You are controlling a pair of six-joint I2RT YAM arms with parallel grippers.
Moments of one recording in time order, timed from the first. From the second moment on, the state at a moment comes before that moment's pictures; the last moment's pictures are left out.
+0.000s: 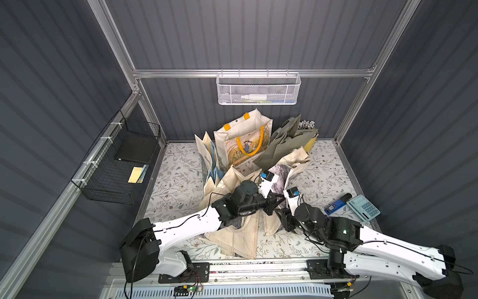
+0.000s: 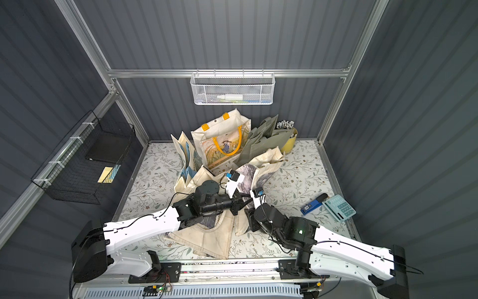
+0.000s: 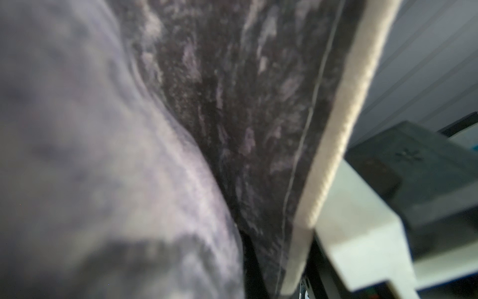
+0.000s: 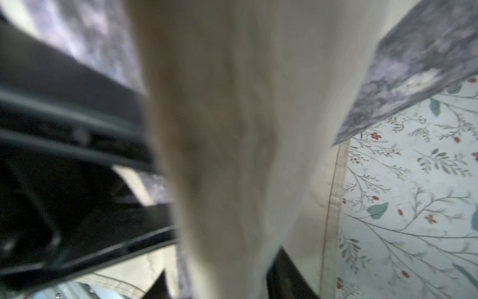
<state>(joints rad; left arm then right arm) -1.01 1.38 0.94 0.20 0.27 -0.50 1.19 0.81 0.73 -0.54 0.43 0.54</state>
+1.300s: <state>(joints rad) -0.53 1.51 1.17 0.09 0.60 -0.50 1.20 0.36 1.11 -0.91 0.16 0.55</state>
